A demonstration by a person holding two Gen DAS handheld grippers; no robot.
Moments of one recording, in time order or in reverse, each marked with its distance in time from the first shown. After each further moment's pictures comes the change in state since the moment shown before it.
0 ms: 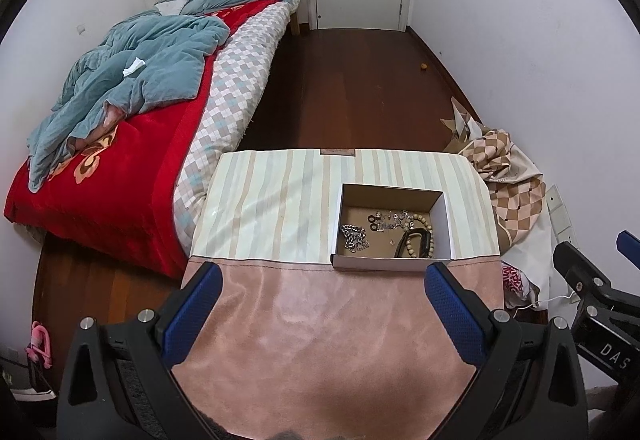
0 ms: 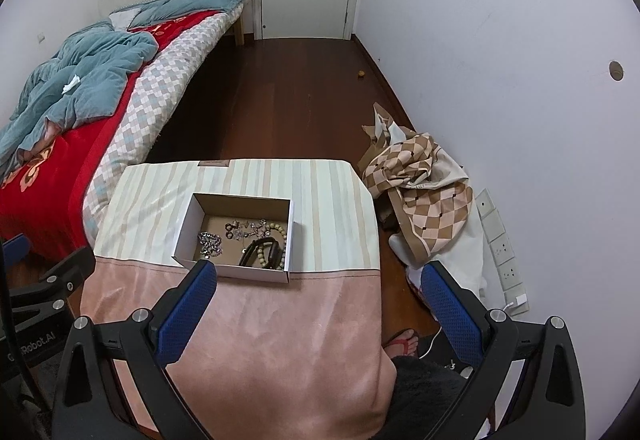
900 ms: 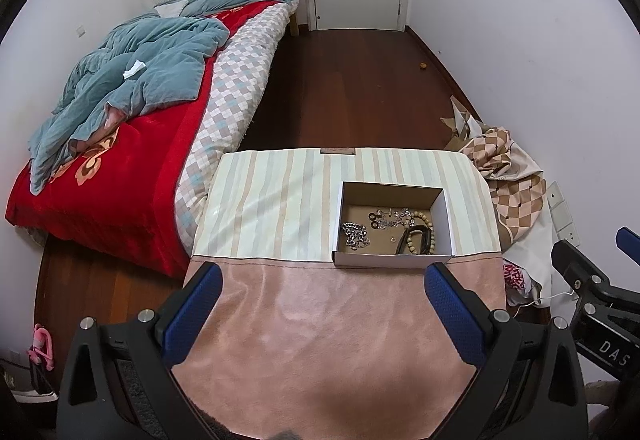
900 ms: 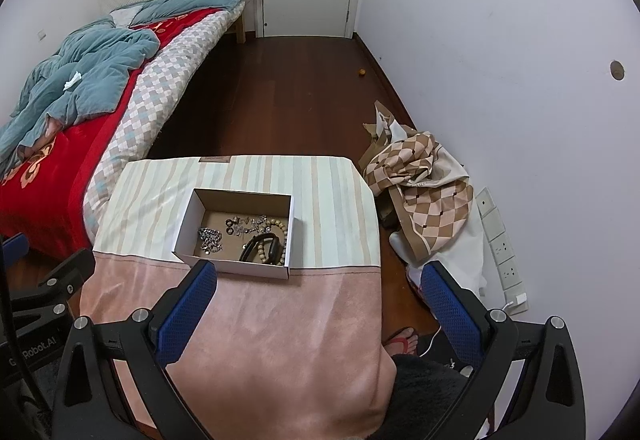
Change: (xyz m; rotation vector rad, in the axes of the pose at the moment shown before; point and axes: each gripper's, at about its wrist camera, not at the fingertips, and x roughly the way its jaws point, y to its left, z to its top) left arm -0.001 0.001 -0.002 0.005 -0.003 0.001; right arm -0.001 0.000 -0.003 -0.003 0.005 -0.001
